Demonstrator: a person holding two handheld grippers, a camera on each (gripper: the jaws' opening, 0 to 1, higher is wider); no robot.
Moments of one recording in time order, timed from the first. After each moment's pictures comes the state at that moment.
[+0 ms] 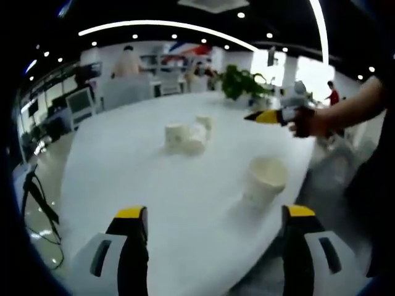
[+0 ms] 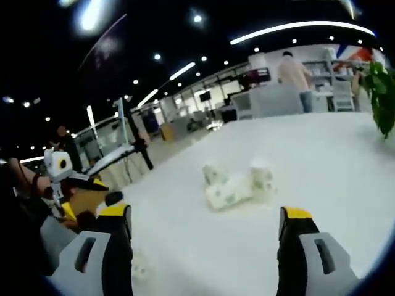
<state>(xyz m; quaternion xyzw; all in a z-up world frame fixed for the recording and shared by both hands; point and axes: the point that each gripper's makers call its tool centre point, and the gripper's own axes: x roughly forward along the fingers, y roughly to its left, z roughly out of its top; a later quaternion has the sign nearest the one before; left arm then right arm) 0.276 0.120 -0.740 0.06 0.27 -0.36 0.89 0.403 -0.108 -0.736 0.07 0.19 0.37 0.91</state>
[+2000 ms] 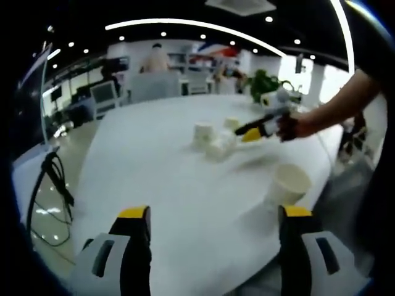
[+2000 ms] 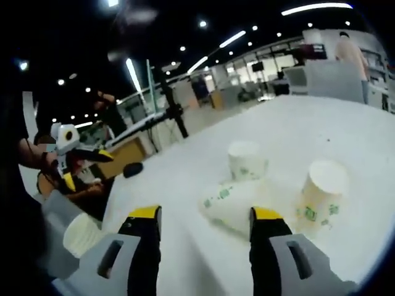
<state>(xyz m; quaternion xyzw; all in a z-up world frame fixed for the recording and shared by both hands) 0.282 0.143 -0.733 0.04 0.28 -0.28 0.92 0.450 -0.030 -0.784 0.04 0.26 0.54 0.80</state>
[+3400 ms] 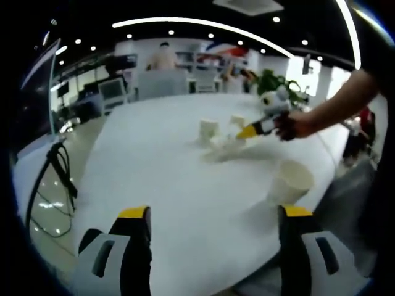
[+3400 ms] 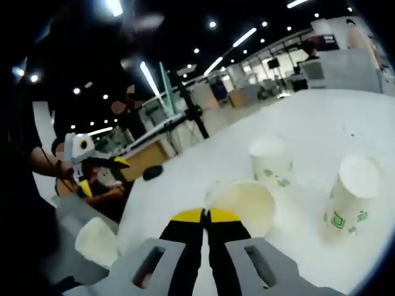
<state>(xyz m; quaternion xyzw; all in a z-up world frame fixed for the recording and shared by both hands) 0.278 0.149 -0.739 0.03 0.28 -0.25 0.92 0.433 -0.014 -0.776 0.07 0.27 0.59 0.76</state>
